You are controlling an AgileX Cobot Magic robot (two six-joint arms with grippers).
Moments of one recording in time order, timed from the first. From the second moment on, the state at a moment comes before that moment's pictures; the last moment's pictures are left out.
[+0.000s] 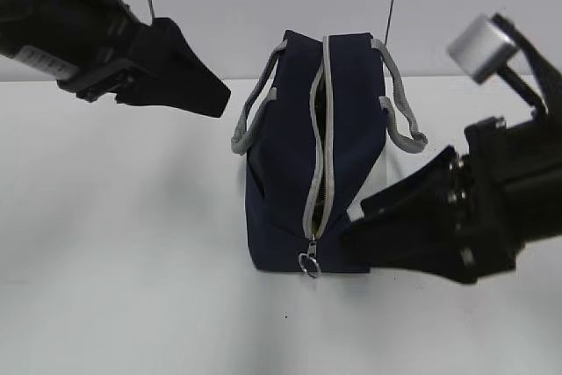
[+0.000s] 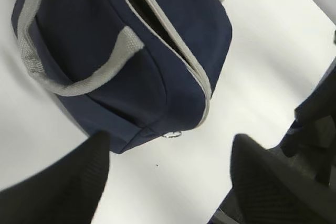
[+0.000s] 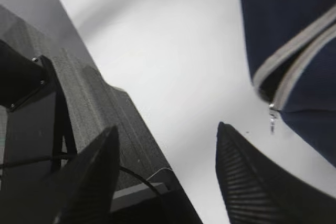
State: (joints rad) left arm -0.44 1.39 -1.16 -0.65 0.83 0.55; right arm 0.26 1.23 -0.73 1.10 0.92 -1.26
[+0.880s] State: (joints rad) left arm -0.44 1.33 -1.14 -0.65 0.84 0.57; right arm 0.26 1.53 -0.62 1.37 0.76 -1.95
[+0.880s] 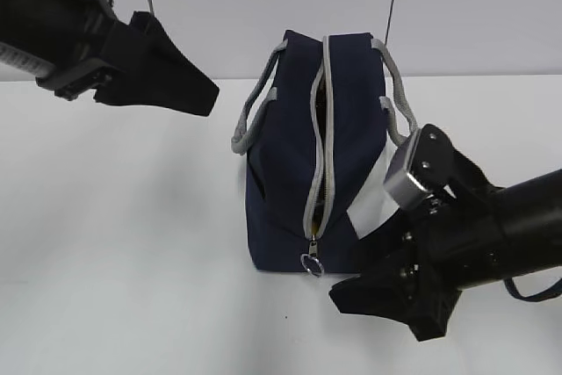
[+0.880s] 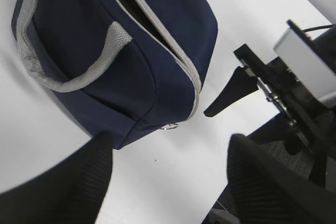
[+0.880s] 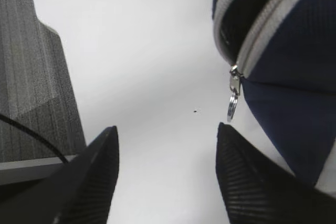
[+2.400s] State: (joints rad) left arm -0.44 1.33 -1.14 -0.64 0.84 0.58; right arm 0.26 1.90 -0.77 1.61 0.80 -2.17
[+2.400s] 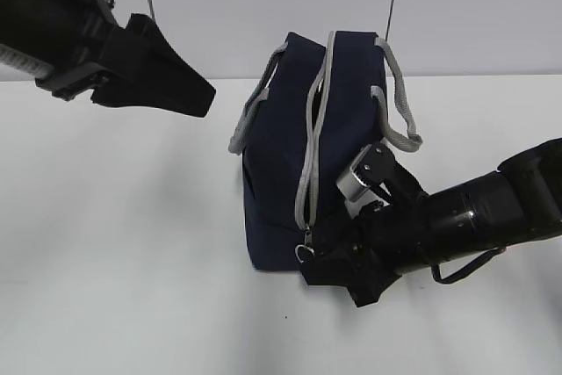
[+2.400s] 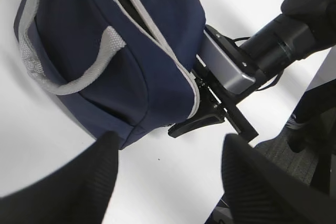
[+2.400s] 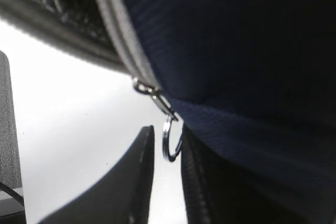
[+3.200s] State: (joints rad) left arm -0.44 1.33 -1.14 -0.64 0.86 0.58; right arm 0.26 1.81 -0.77 1.34 0.76 -1.79
